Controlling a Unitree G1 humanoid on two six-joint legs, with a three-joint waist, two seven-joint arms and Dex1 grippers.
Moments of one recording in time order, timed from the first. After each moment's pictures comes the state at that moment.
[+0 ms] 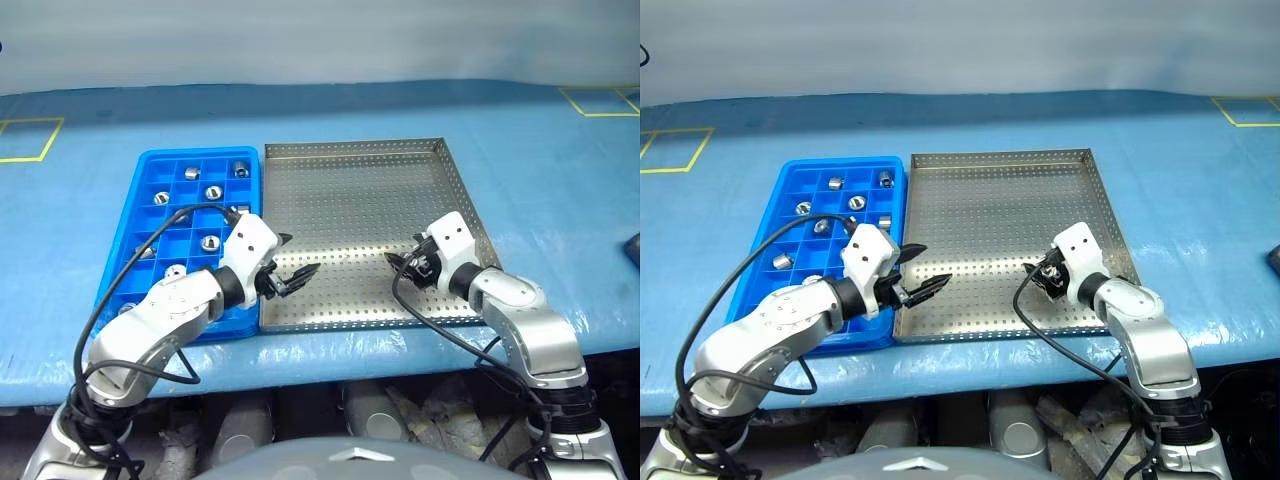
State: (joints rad) left arm -0.16 0.58 -0.20 -0.67 -0.55 0.83 -0.33; right arm -0.10 -0.48 -0.02 -0.36 0.17 0.75 0.52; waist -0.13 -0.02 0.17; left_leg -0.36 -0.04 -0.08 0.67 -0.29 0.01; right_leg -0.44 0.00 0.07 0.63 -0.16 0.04
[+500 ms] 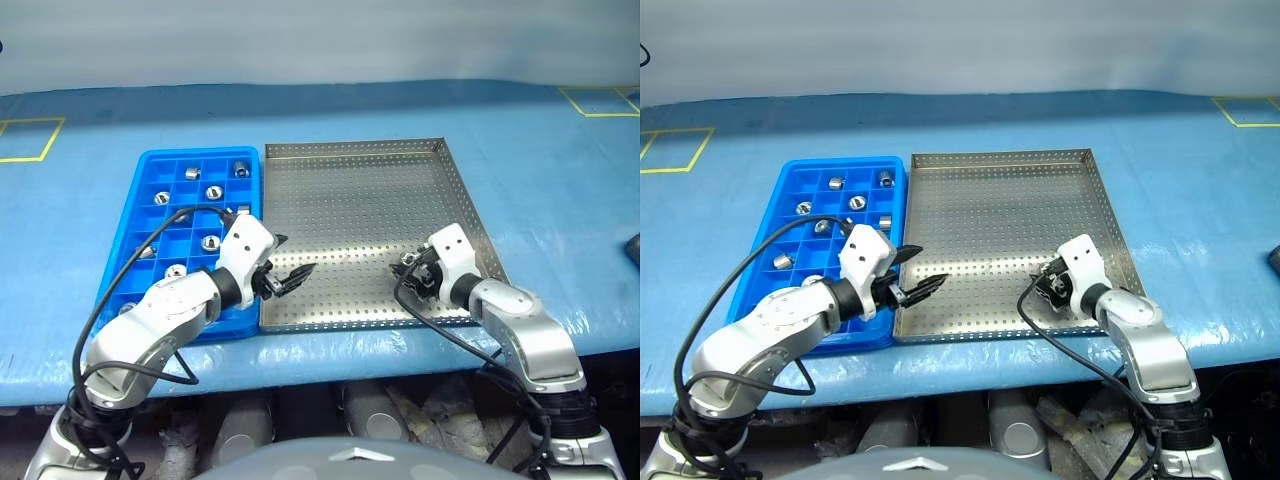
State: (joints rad) left arm -0.15 0.57 -0.18 -0.67 -0.54 0.85 -0.33; right arm -0.06 -0.48 -0.02 -0.30 0.17 0.75 0.50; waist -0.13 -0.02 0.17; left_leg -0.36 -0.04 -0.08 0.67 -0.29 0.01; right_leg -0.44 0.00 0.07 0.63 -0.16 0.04
